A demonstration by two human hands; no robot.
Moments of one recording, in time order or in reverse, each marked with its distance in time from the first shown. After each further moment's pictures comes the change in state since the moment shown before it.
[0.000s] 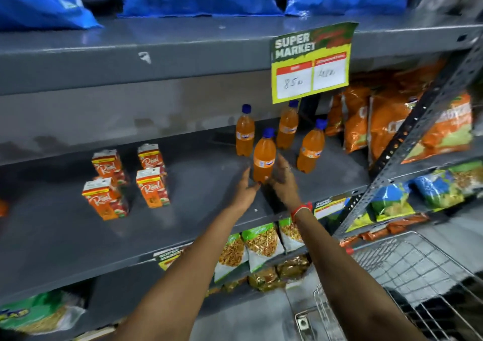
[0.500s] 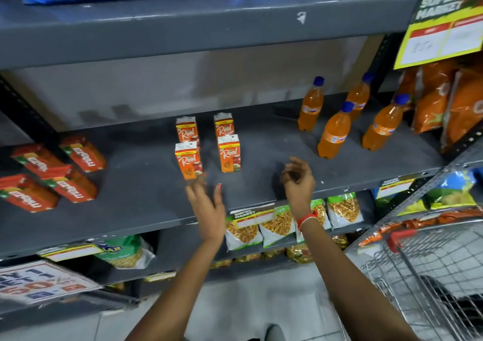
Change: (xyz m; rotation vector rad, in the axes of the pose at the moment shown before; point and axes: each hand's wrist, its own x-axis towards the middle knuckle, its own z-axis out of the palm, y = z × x) left_hand -0.168 -0.059 -0.174 0.166 0.805 0.218; right_hand -0.086 -0.017 0.133 0.161 0.170 0.056
